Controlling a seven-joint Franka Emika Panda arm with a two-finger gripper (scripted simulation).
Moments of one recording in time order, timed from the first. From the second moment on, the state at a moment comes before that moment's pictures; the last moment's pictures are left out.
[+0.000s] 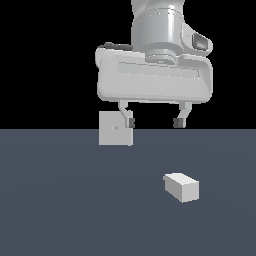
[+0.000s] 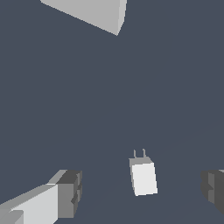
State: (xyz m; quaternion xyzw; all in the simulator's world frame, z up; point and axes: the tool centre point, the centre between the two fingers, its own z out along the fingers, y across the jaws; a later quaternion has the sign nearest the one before) arm -0.071 -0.049 0.109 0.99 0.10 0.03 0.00
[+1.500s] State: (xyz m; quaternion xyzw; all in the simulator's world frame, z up) arm -0.105 -0.081 0.054 0.99 0.15 0.05 -0.01
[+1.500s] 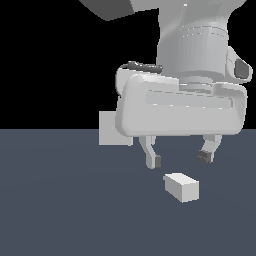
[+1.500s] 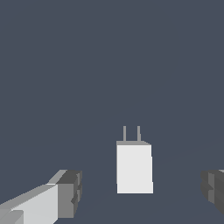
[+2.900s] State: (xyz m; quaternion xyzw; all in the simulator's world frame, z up) arm -0.105 -0.079 0.013 0.99 0.15 0.05 -0.01
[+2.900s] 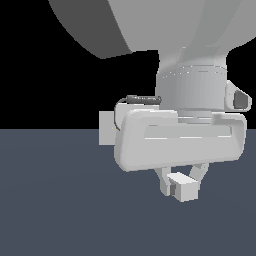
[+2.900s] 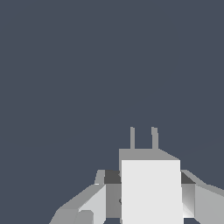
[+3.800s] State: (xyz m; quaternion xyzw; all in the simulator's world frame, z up) arm -0.078 -0.028 0.041 1.00 0.06 0.05 0.00
